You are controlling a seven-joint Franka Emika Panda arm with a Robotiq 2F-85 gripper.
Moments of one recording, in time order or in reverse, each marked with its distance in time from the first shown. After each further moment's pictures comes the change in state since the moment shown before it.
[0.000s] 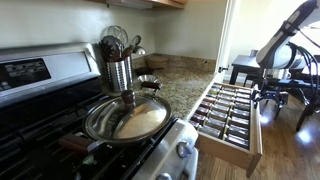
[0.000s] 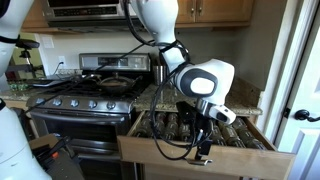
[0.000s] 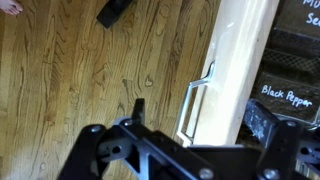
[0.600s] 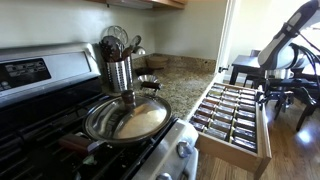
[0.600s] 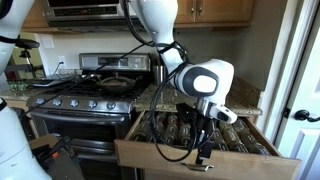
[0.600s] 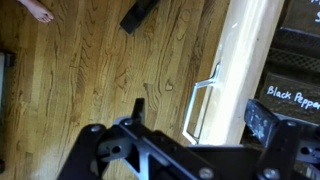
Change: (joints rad) arm 0.041 0.000 -0.057 -0.001 -0.104 -0.050 0.085
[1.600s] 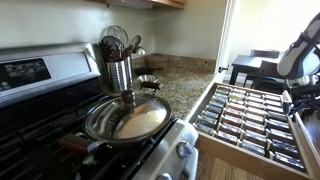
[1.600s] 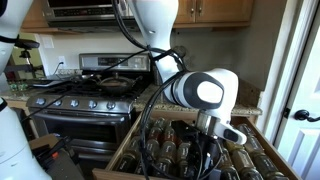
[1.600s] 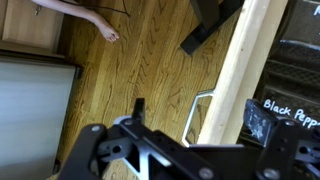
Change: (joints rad) arm 0.016 -0.013 -0.143 -0.117 -0.234 -0.027 0.031
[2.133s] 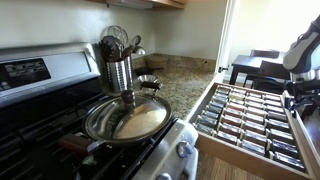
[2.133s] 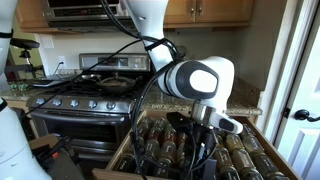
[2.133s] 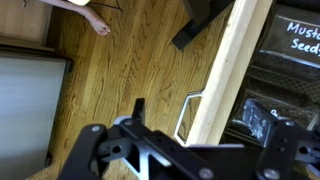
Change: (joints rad) arm 0.001 -0.118 0.002 -0.088 -0.011 0.031 -0.015
